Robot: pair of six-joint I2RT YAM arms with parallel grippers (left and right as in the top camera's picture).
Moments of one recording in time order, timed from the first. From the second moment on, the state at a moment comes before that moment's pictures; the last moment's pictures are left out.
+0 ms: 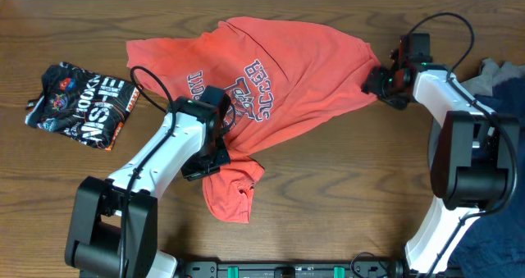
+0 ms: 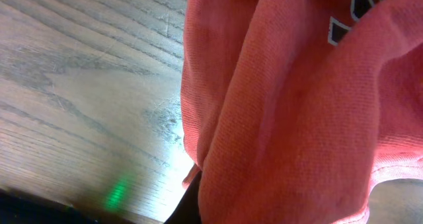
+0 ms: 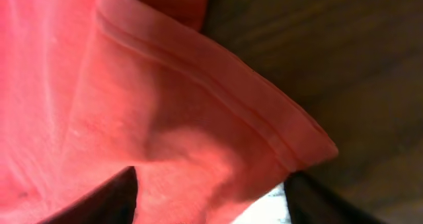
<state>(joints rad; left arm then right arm) -0.34 1.66 1.05 -1.12 0.00 -0.69 -0.03 2.06 1.35 -0.50 -0.18 0.43</state>
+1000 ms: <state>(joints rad) -0.34 1.66 1.05 -1.20 0.02 -0.69 -0.21 1.74 1.33 -1.09 0.27 0.45</state>
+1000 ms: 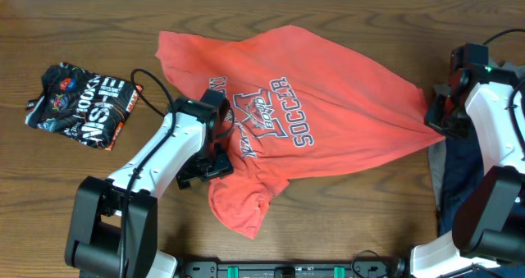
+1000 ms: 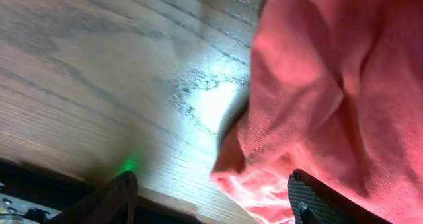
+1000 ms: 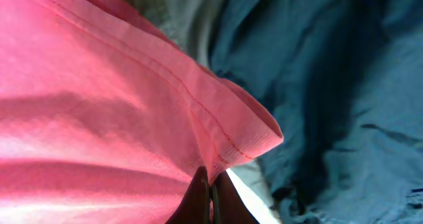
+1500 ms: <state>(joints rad) -0.34 1.66 0.82 -0.85 0.18 -0.63 -0.21 1.74 1.32 -1.09 0.29 0.44</state>
